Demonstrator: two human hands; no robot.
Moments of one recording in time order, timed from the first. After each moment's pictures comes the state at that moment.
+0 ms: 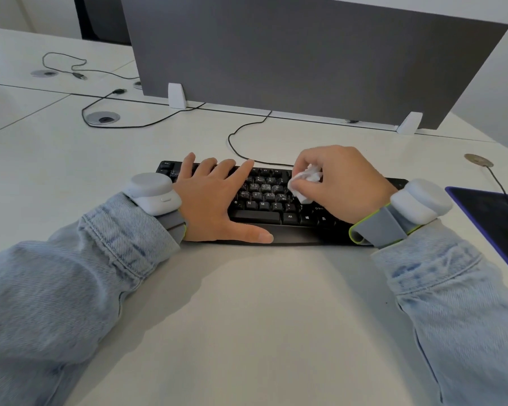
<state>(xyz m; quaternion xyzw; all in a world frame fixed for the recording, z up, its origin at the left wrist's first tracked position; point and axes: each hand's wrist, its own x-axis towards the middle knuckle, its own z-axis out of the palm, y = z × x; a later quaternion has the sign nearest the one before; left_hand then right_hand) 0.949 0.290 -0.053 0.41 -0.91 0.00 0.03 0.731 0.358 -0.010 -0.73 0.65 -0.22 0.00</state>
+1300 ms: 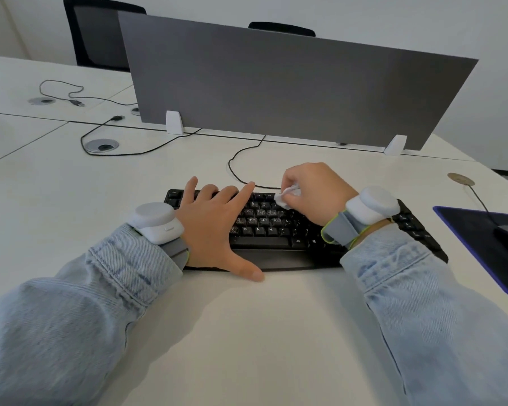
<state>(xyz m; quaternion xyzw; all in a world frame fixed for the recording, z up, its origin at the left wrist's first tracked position) 0.953 0.283 -0.050 0.38 -0.92 0.00 0.02 0.737 0.314 -0.010 -0.72 0.68 -0.14 -0.04</state>
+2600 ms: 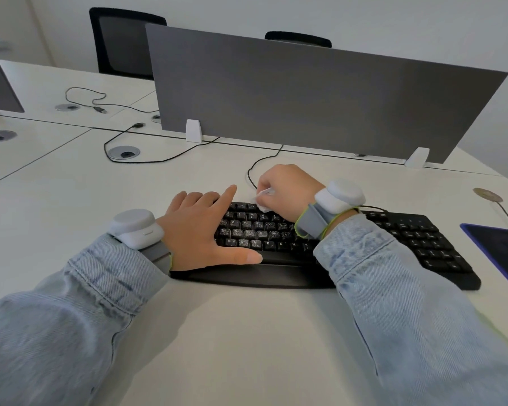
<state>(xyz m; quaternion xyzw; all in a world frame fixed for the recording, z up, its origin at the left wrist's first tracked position) 0.995 0.262 -0.048 0.43 -0.90 -0.05 0.03 0.795 0.265 -0.001 -0.74 0.66 -0.12 0.05</state>
